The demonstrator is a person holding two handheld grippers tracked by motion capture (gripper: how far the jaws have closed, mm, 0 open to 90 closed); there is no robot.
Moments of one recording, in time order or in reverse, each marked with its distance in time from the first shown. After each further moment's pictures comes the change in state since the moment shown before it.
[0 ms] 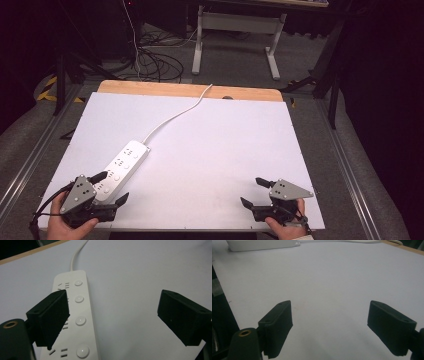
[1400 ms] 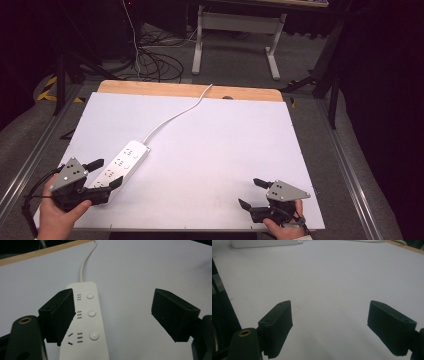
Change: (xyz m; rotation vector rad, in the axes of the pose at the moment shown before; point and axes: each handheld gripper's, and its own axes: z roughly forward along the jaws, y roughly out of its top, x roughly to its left) left arm 0.028 0.031 -0.005 -0.009 -0.019 -0.106; right arm 0.004 0.001 0.003 0.012 0.007 -0.024
